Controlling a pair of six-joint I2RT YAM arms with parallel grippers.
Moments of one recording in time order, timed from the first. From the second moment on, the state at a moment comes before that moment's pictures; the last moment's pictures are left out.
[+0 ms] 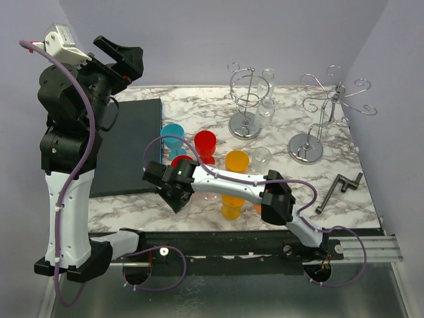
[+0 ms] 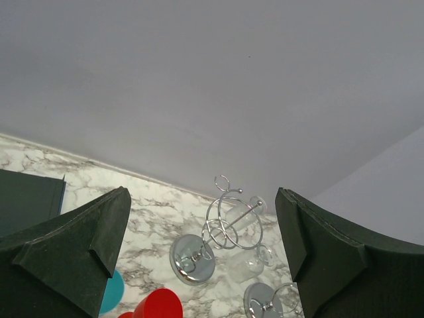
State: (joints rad) left arm -0.19 1.20 1.94 -0.63 -0.11 -0.60; right arm 1.28 2.27 2.14 -1.10 0.00 0.43
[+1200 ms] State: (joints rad) left arm -0.19 1.21 1.93 -0.63 -0.11 -0.61; right arm 1.30 2.20 2.17 -1.08 -0.03 0.45
